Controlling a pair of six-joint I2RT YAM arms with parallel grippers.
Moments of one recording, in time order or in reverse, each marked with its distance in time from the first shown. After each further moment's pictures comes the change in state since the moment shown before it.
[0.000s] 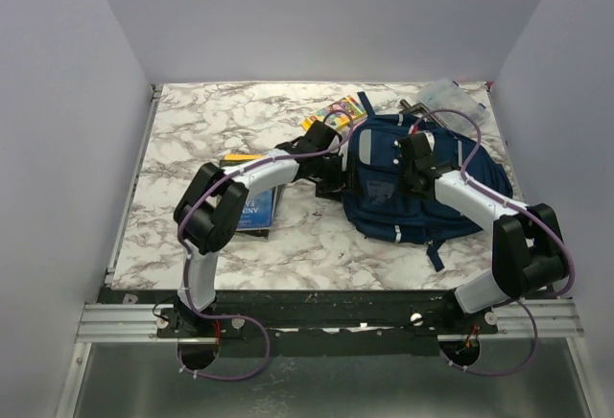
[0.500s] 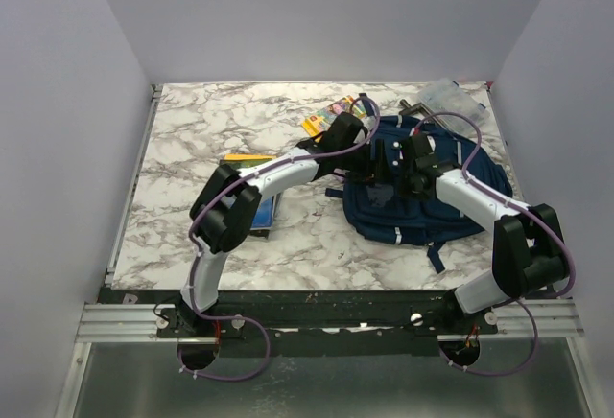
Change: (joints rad) left arm -0.097 -0.011 0.153 0.153 -0.066 -0.013; right arm -0.001 -0.002 0.011 -0.063 -0.058 0.022
